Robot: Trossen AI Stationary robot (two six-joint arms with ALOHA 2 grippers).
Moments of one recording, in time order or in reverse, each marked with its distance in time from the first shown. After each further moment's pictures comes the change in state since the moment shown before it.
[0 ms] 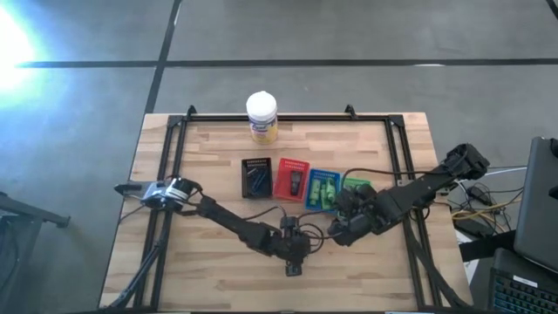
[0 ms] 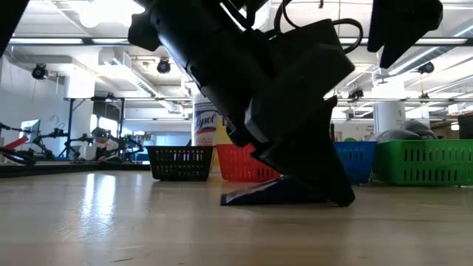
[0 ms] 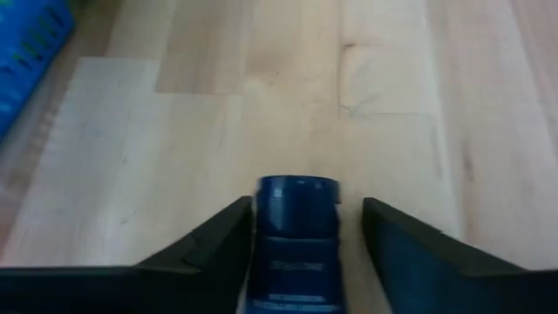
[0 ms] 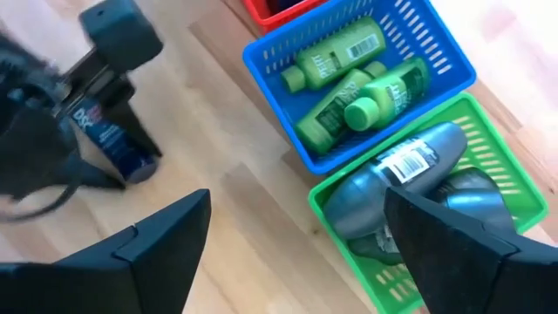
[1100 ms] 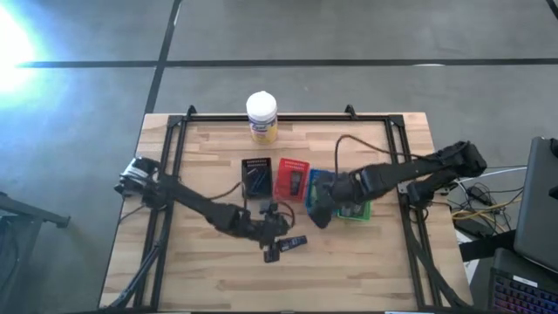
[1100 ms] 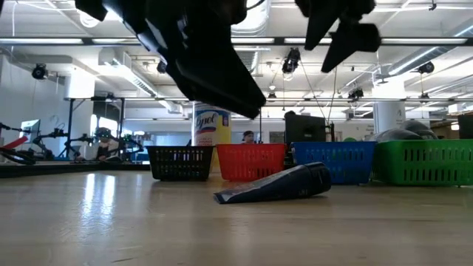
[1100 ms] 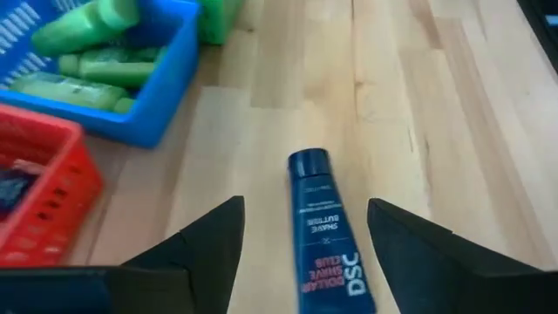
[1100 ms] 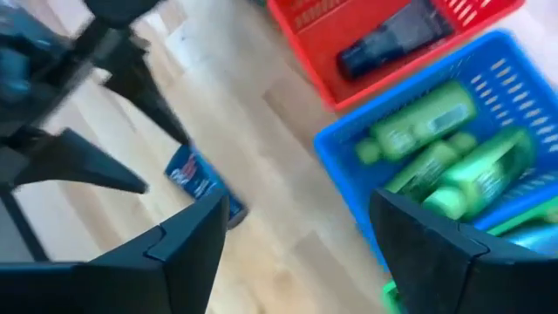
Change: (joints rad) left arm 0.011 -0.424 -0.393 0.134 0.022 0.028; right arm -0.273 0.000 0.000 0.289 -0.228 -0.249
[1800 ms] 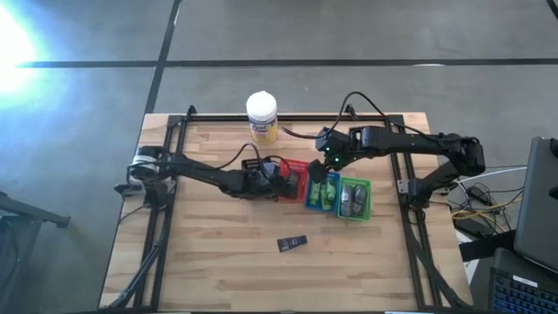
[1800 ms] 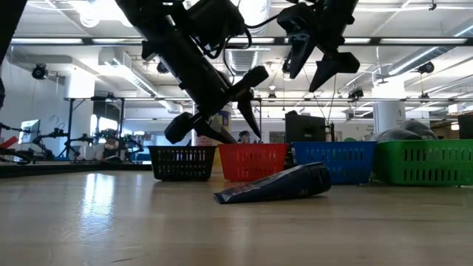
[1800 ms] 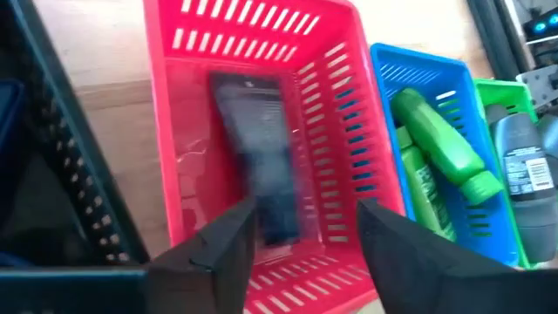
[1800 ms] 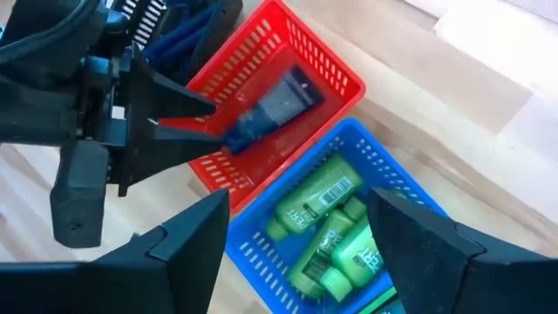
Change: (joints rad) left arm 0.335 0.031 0.004 -0.074 -0.087 -0.946; right arm -0.393 -0.026 0.001 -0.021 -0.146 -0.130
